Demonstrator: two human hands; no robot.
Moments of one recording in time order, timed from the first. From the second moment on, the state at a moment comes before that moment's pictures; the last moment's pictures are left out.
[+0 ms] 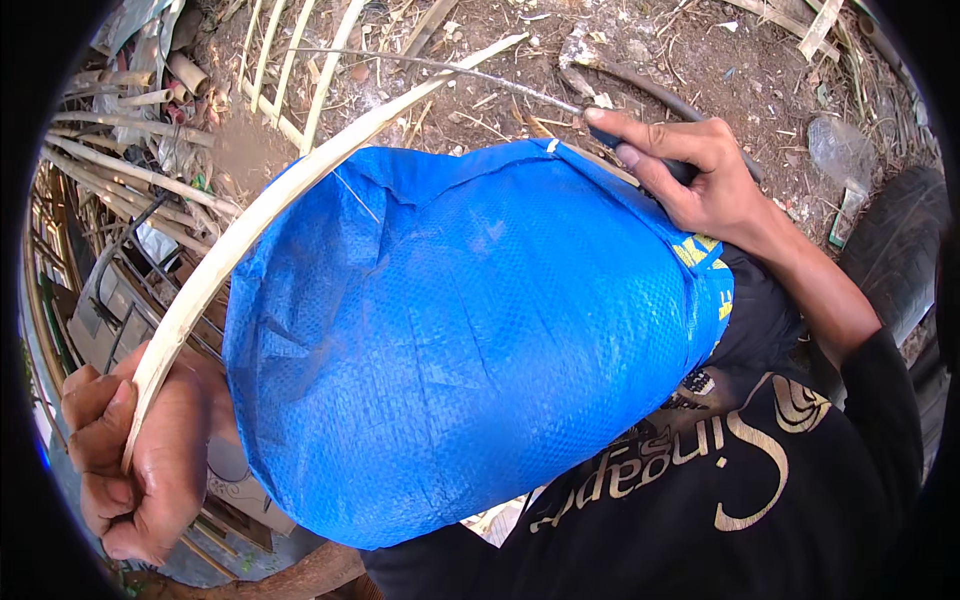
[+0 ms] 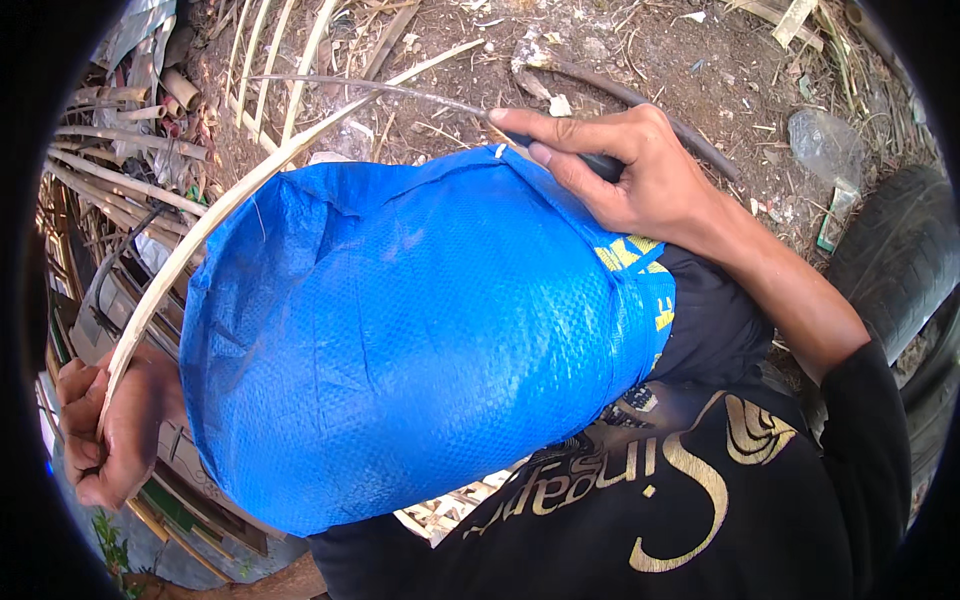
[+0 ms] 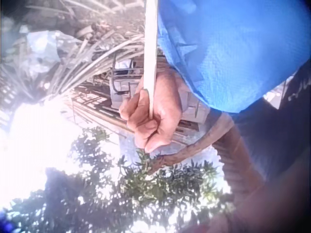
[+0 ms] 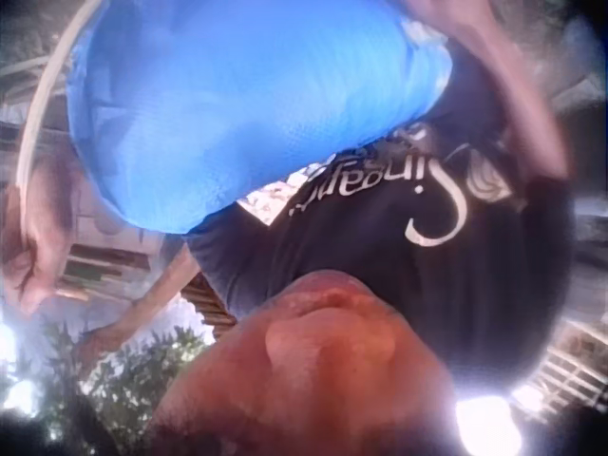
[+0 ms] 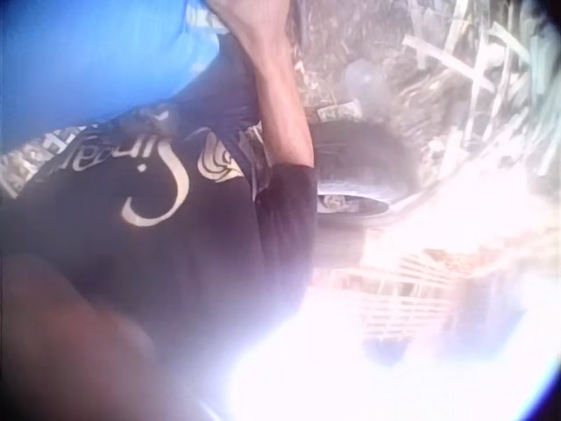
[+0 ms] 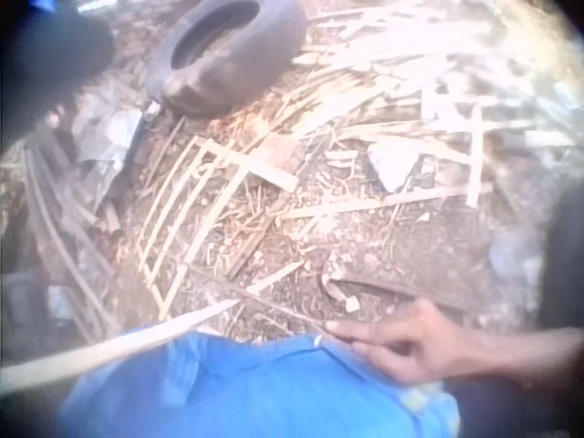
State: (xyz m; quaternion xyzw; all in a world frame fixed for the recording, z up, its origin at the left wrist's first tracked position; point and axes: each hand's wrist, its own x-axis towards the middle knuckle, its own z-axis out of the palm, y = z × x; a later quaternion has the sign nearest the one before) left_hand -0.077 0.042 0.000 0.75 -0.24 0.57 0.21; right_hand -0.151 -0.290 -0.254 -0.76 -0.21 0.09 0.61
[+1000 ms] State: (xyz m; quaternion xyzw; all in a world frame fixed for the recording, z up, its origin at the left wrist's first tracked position) left_hand -0.070 0.041 -0.029 0.77 -0.18 0.51 0.33; right_hand -0.165 -0.312 -0.291 -0.81 -0.18 0.11 0.55
